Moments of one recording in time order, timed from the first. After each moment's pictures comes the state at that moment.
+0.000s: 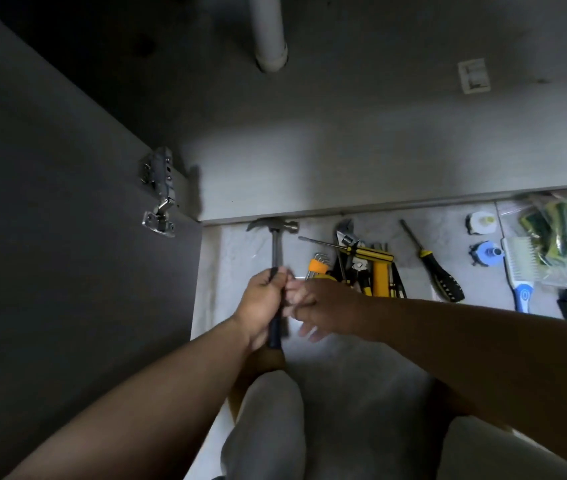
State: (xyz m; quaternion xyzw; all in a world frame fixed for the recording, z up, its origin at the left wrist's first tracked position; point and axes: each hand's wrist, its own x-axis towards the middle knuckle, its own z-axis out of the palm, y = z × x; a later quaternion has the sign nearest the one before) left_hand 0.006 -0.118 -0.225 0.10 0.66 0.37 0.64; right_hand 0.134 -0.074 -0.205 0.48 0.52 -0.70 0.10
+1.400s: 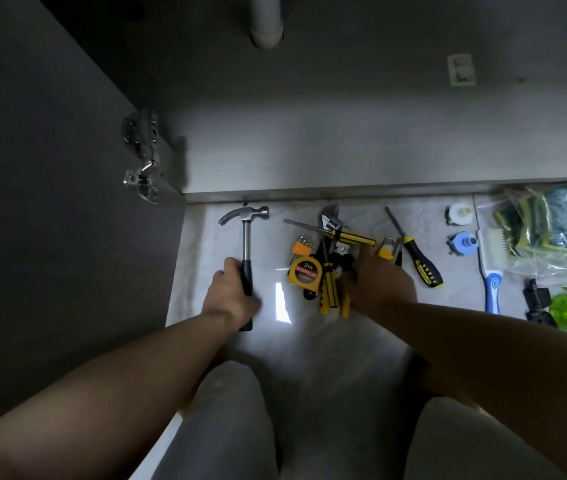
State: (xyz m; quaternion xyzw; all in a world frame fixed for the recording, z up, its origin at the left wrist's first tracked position) left_hand -0.029 -0.155 -0.272 0.38 0.83 0.05 0.41; right_hand 0.217 -0.073 -0.247 0.63 0.72 -0.27 0.11
